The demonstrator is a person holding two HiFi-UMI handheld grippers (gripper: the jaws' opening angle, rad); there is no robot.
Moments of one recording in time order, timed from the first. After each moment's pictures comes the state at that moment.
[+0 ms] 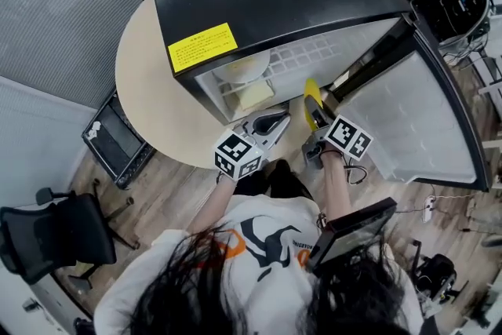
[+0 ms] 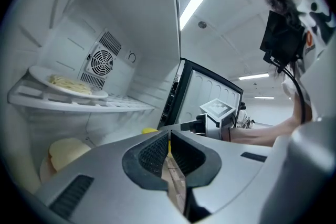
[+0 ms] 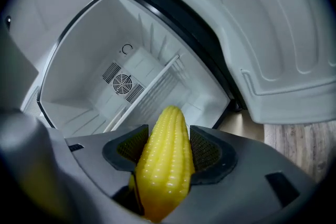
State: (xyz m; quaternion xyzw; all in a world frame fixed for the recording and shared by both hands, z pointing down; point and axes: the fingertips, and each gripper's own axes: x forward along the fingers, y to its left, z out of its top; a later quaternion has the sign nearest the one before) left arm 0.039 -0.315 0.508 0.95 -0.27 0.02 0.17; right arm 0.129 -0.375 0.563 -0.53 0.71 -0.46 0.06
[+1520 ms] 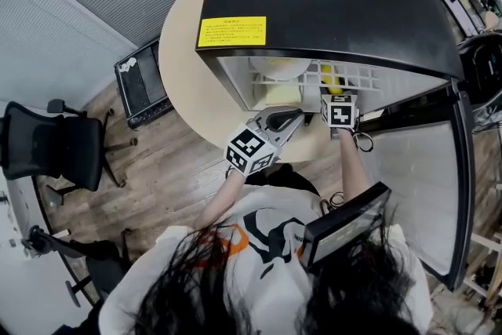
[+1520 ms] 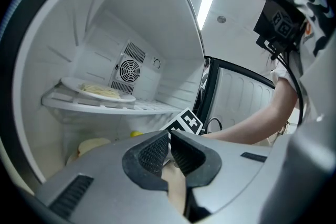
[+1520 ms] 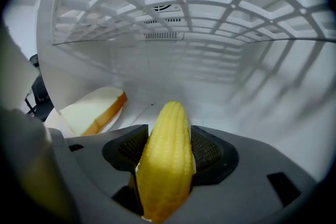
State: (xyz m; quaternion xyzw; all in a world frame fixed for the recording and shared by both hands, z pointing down) left arm 0.022 -0.347 0.519 0.88 -0.44 0.03 0.18; right arm 0.071 -0.511 0.655 -0.41 0.84 -0.11 -0.33
